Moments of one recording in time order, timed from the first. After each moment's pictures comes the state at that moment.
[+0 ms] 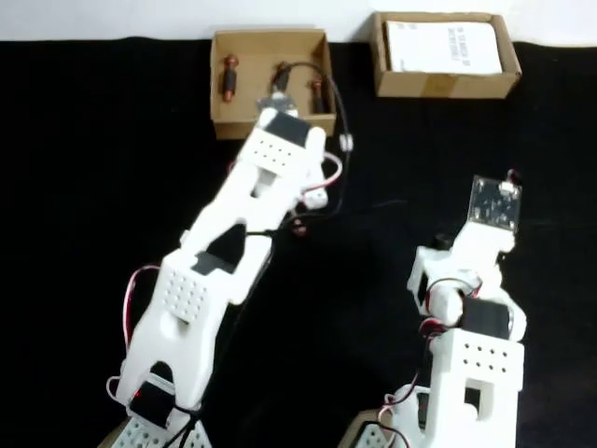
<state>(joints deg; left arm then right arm) 20.6 48.3 -44.8 97.8 43.4 4.7 -56.4 61.8 54.9 -1.1</state>
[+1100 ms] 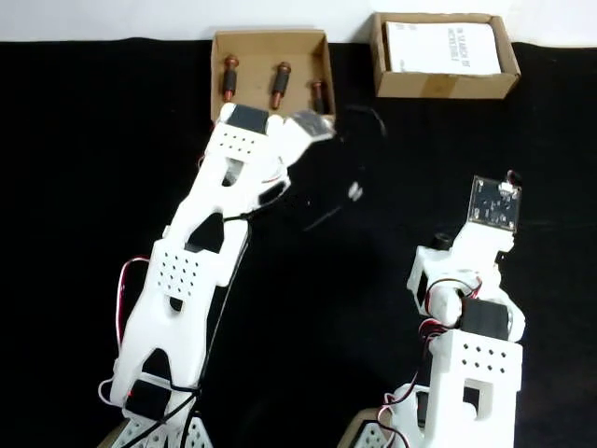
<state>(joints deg) 11.0 56.8 -56.1 100.3 -39.3 4.7 -56.6 61.8 54.9 -1.1</state>
